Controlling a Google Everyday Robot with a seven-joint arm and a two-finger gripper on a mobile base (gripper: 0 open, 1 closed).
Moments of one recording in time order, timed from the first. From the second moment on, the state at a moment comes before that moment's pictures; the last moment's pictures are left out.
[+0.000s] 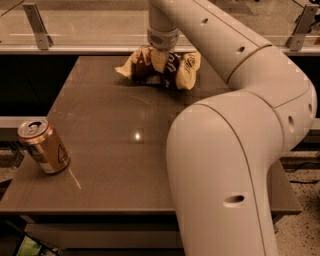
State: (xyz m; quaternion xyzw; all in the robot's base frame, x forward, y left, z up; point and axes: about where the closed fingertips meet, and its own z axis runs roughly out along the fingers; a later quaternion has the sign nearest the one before) arm 0.753 -0.023 0.867 -0.51 0.85 -0.07 0.13
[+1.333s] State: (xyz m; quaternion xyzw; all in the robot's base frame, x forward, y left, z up) arm 0.722 -0.018 0.953 -0.56 0.80 -0.01 0.23
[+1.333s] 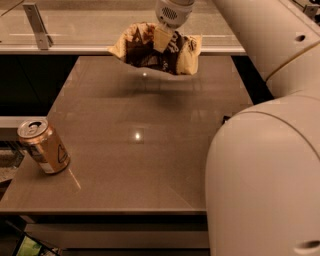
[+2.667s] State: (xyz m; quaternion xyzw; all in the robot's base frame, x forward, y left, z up) arm 0.610 -0.003 0.979 -0.58 0.77 -0.02 0.27
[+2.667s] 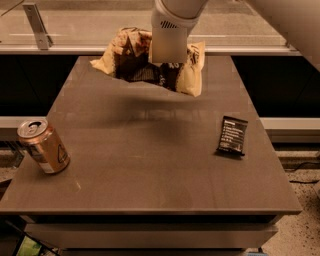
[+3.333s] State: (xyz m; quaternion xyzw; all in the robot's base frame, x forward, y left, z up) arm 0.561 0.011 0.976 -0.58 0.76 -0.04 0.29
